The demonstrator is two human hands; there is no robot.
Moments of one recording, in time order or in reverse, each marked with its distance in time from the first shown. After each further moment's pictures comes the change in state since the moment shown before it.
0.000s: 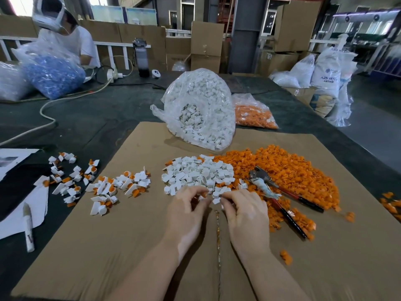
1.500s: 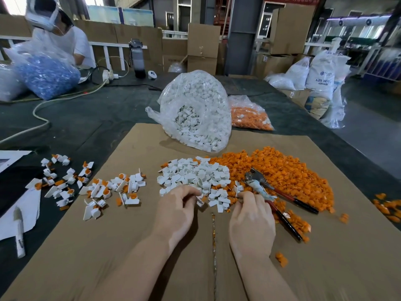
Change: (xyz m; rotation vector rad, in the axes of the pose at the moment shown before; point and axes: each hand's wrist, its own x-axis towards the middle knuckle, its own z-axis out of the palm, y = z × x) left_hand 0.013 -0.004 -0.008 0.090 -0.004 0.033; right_hand -0.002 0.003 0.006 -0.246 0.085 0.274
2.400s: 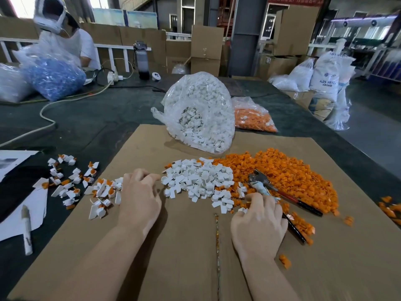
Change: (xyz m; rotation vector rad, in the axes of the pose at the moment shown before) left_hand 0.022 -0.033 -0.052 0.547 0.247 0.038; right_hand 0.001 -0.005 -0.007 -0.084 -0.060 0.130
